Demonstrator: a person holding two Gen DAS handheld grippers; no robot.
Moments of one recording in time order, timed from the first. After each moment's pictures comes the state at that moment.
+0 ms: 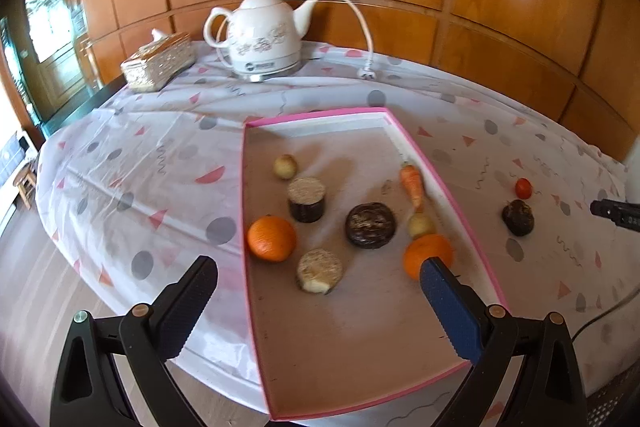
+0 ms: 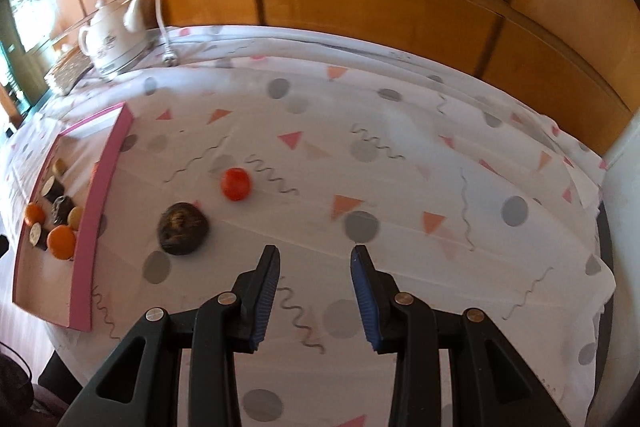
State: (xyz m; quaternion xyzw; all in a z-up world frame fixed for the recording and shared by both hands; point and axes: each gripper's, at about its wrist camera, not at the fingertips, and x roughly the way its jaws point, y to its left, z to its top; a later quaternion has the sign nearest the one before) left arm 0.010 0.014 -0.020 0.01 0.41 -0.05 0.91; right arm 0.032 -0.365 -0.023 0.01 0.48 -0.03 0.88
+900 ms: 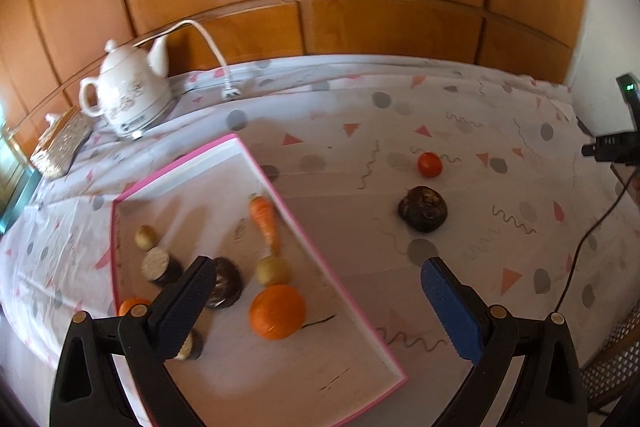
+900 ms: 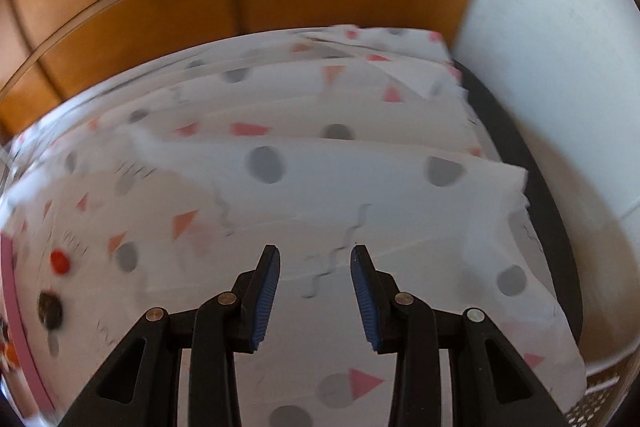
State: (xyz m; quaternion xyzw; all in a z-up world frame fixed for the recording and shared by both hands) left arm 0.034 -0.113 -0.017 0.12 0.41 -0.18 0.89; right arm -0.011 -0.539 -0.032 0.16 0.48 -0.27 0.82
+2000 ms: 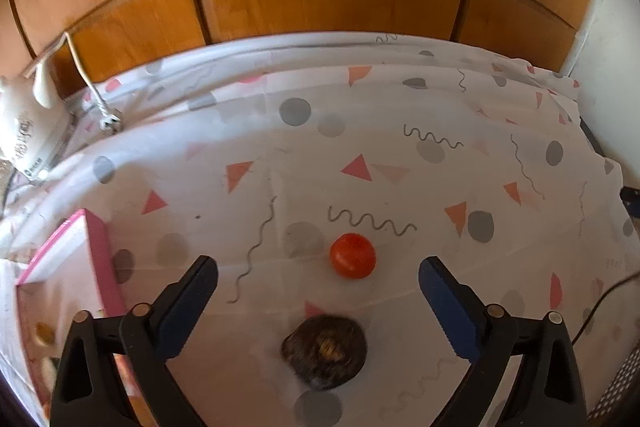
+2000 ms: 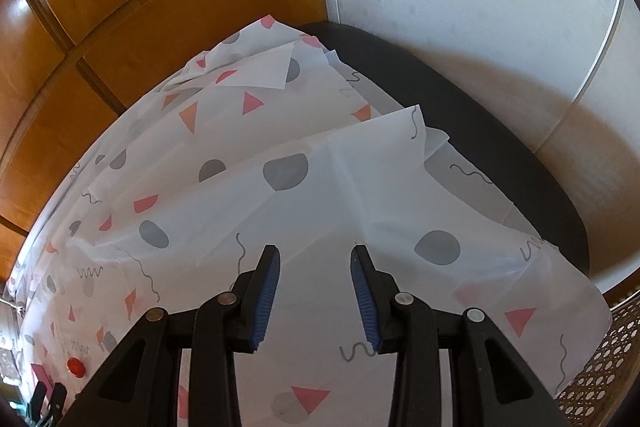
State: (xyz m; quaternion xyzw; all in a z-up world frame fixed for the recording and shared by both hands) left arm 0.127 -0.259 -0.058 0.13 0.47 -0.23 0.84; right arm -0.065 -0.610 -0.037 0.32 0.42 -0.38 0.76
